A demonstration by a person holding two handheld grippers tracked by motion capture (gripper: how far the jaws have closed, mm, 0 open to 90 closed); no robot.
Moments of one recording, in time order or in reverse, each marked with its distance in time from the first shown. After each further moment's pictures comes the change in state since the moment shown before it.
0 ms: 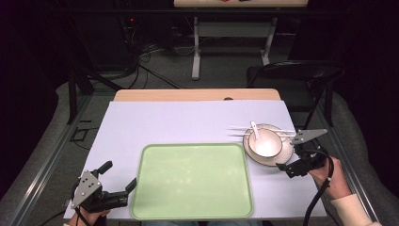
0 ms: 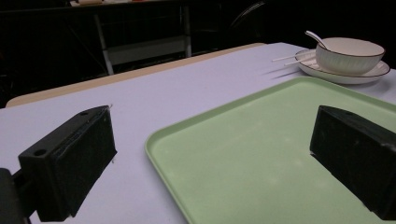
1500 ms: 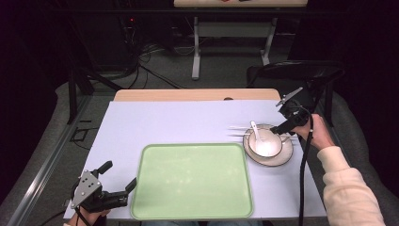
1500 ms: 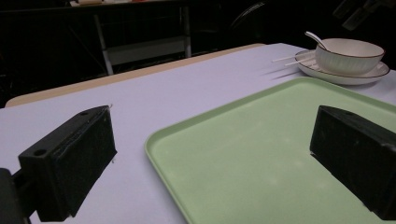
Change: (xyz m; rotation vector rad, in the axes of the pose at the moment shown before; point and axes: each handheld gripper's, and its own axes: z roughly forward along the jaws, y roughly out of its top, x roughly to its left) left arm 0.001 0.000 0.000 0.002 -0.005 -0.001; right arm -0.091 0.075 0.064 0.176 -0.032 0.020
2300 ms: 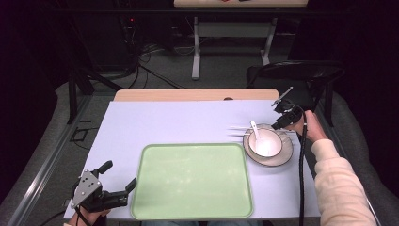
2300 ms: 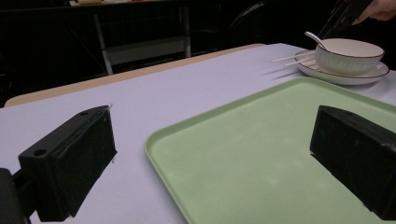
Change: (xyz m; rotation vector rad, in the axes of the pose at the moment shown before) left arm 0.000 0.000 0.000 -0.001 -0.001 -0.003; right arm -0.030 0.004 0.051 0.123 0.036 0.001
